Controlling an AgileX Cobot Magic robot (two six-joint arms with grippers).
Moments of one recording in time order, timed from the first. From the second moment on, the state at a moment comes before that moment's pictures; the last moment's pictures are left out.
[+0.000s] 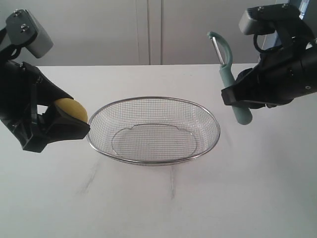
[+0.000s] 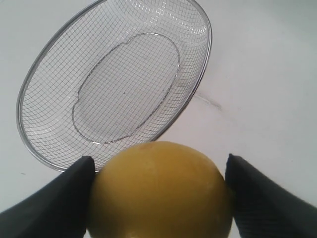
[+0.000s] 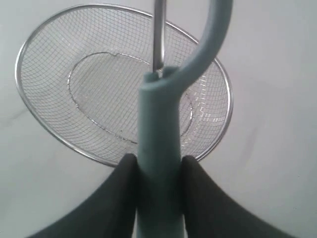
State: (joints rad) left arm -0.41 1.14 -0.92 -0.62 0.80 0.98; right arm 0.26 1.27 -0.98 0.47 0.69 -0.51
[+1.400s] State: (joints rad) left arm -0.41 1.14 -0.92 -0.77 0.79 1.00; right arm 0.47 1.47 -0.98 0.78 0.73 -0.92
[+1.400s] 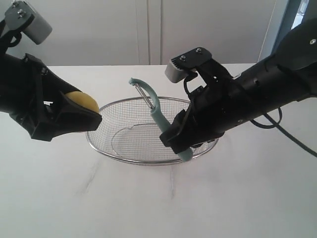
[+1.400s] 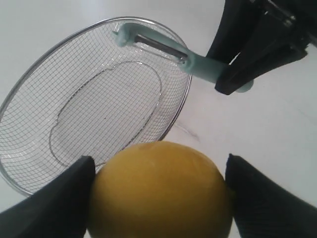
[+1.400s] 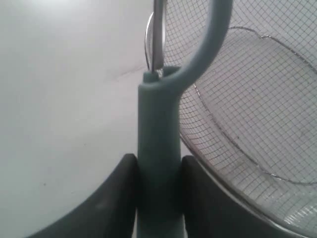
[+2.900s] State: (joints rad) left arm -0.41 1.16 -0.91 -0.87 0.78 1.07; right arm 0.64 1.55 -1.05 0.25 0.50 -0.47
